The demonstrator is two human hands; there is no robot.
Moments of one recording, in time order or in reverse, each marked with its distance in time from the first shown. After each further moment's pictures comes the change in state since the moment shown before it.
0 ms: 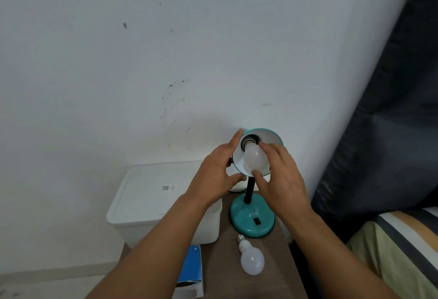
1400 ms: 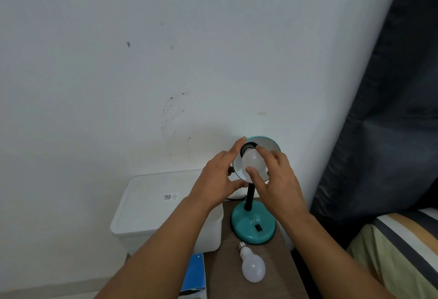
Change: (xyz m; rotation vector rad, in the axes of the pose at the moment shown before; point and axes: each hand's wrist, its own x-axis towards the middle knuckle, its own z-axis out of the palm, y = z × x) left_hand 0.005 0.011 -0.006 0.026 -0.026 -0.005; right_hand 0.003 -0.003 0.004 0.058 -0.019 0.135
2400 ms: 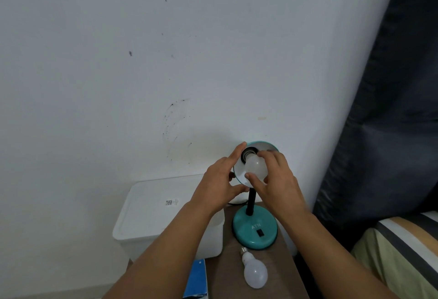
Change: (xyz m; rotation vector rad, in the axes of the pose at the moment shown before) left_hand 0.000 0.003 0.000 -0.004 -0.011 -0.030; right_hand 0.008 -0.006 -0.006 -0.012 -0.025 0.004
